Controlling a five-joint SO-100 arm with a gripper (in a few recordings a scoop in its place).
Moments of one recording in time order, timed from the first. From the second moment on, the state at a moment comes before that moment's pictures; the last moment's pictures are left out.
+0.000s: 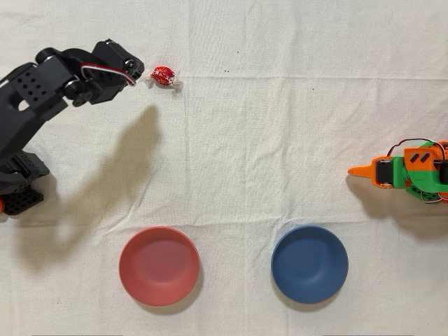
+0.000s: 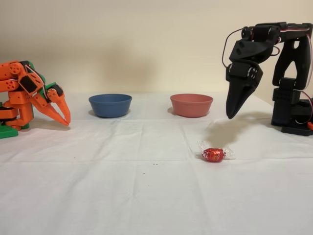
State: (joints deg) arm -35.4 90.9 91.3 57.2 -8.2
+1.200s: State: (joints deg) arm -34.0 86.1 107.1 37.7 -9.5
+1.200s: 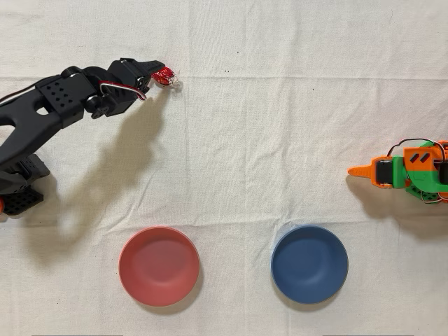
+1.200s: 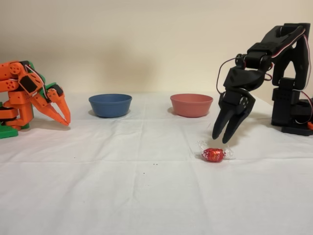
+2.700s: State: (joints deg) arm -36.7 72.9 102.3 26.9 -11.8
